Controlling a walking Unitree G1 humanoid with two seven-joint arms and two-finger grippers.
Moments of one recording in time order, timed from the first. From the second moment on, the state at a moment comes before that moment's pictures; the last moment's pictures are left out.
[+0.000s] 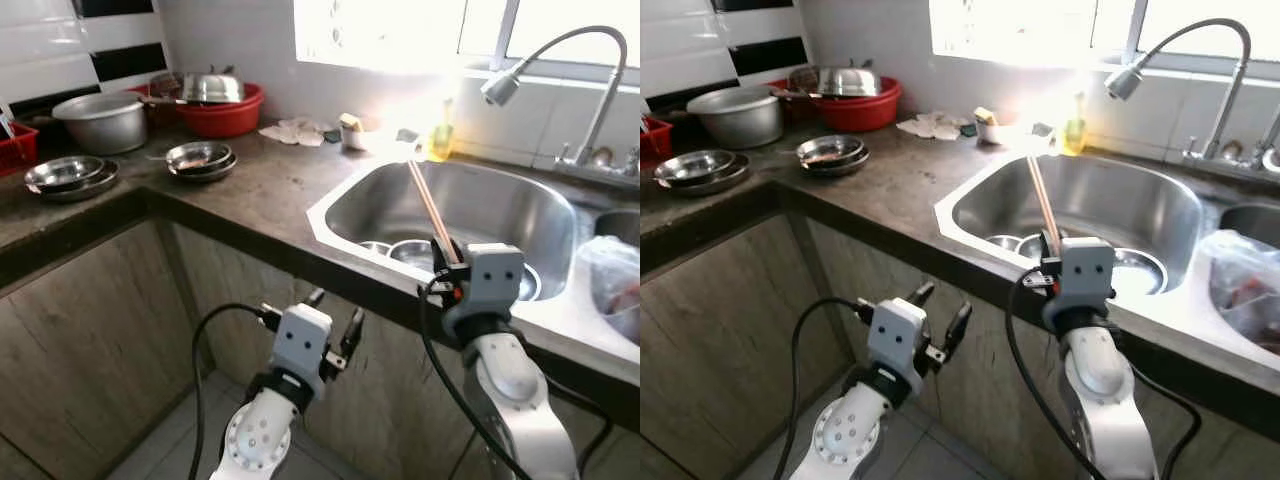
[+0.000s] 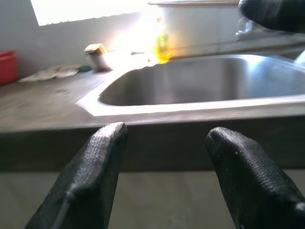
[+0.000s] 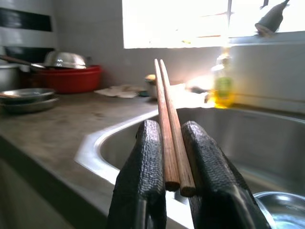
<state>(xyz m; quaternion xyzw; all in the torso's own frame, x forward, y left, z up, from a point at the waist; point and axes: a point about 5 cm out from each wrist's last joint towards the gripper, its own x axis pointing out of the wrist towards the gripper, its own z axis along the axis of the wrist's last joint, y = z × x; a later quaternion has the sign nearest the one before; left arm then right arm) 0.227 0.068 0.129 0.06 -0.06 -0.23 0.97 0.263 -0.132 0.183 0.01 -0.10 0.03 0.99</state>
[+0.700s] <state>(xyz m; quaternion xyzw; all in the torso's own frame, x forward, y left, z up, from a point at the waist) 0.230 0.073 0.130 0.06 -0.07 -0.21 0.97 0.280 -0.130 0.186 -0.05 -0.06 0.10 0.99</state>
